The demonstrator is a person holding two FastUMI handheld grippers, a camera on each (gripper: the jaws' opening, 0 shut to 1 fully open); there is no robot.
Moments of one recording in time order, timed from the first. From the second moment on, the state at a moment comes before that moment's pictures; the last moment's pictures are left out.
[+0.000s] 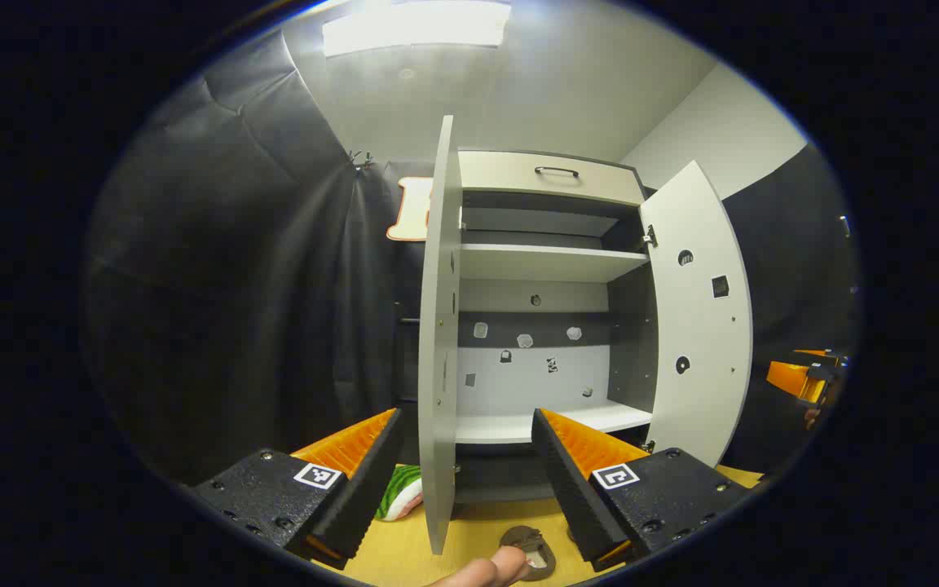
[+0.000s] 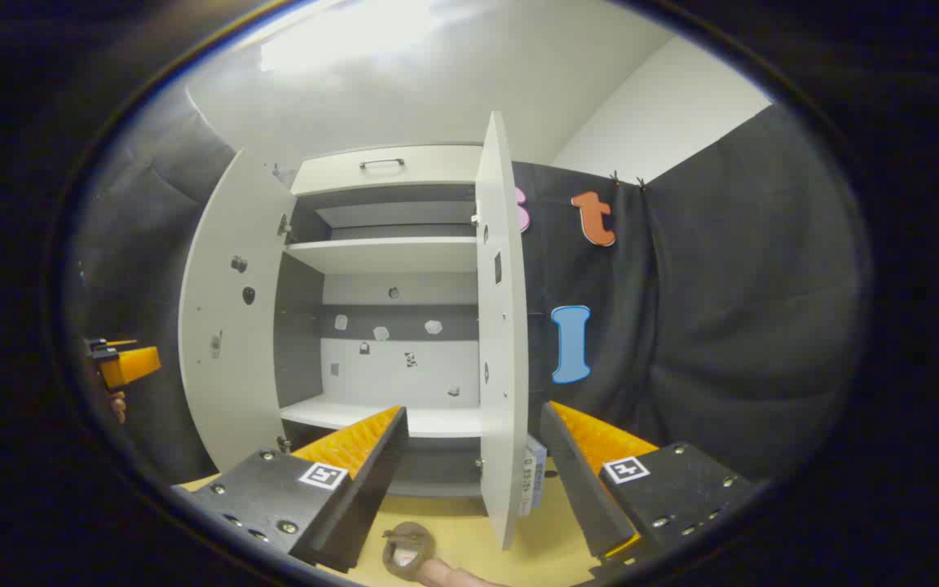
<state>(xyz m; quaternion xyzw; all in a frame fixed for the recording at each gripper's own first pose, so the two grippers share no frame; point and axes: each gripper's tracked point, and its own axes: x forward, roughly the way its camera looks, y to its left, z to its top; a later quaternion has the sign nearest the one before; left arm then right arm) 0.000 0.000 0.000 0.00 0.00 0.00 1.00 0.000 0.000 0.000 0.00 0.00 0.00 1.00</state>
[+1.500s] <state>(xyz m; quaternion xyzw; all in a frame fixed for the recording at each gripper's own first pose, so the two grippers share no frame) -0.007 -0.024 -0.009 -0.06 0.01 -0.06 1.00 0.048 0.117 -0.295 -0.08 0.24 0.07 0.97</state>
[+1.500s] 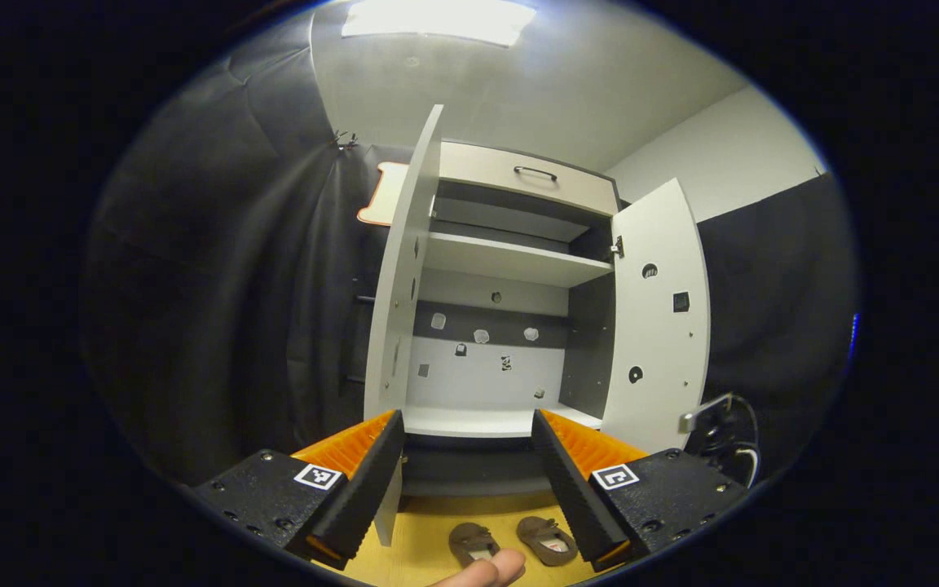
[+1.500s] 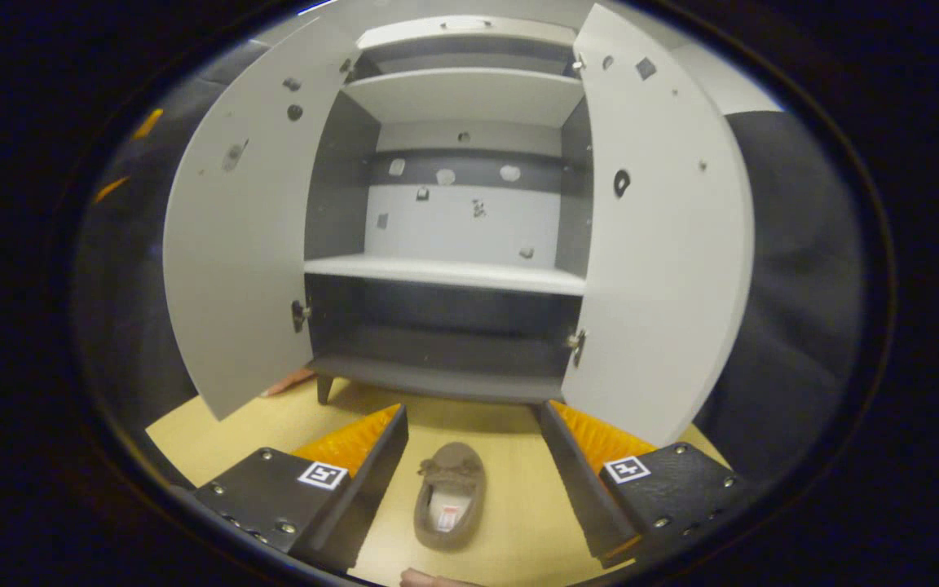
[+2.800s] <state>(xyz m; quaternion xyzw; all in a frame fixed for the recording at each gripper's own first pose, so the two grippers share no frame) -0.031 -0.038 -0.024 -0.04 0.00 -0.08 1.00 0.063 0.127 -0.503 -0.06 0.38 0.06 0.92</state>
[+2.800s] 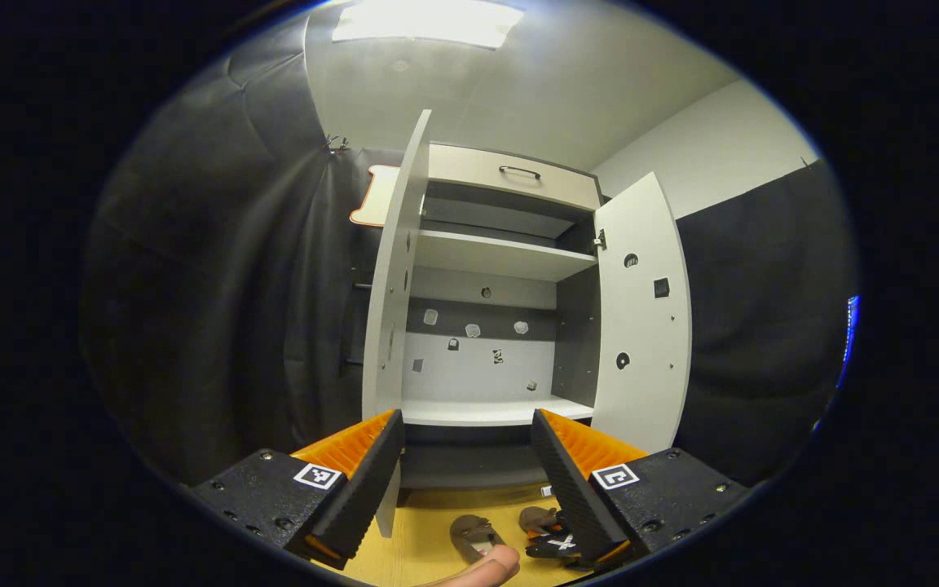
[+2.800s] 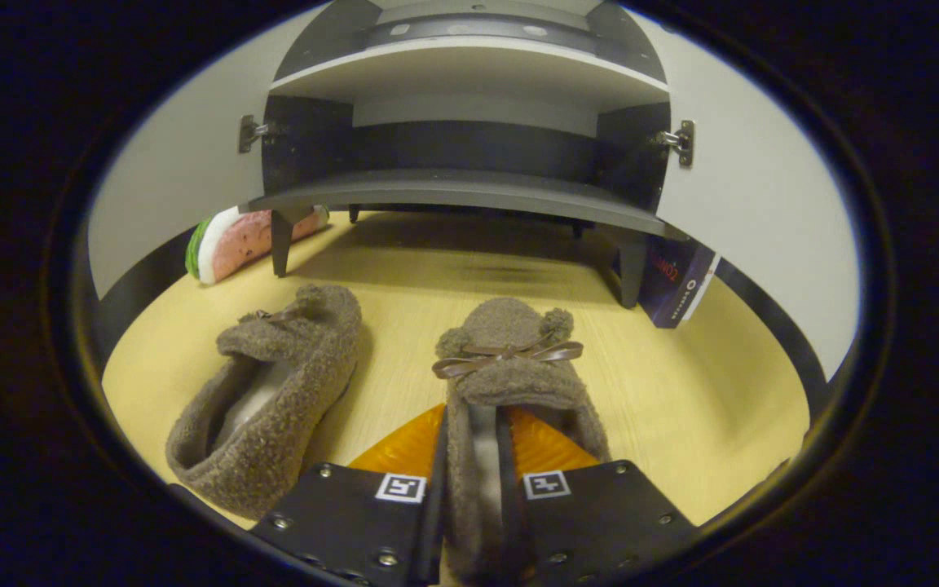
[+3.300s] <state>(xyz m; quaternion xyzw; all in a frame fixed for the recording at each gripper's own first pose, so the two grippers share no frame) -0.026 -0.048 -0.035 -0.03 0.02 -0.08 1.00 0.065 0.117 -0.474 0.10 0.33 0.09 0.93</state>
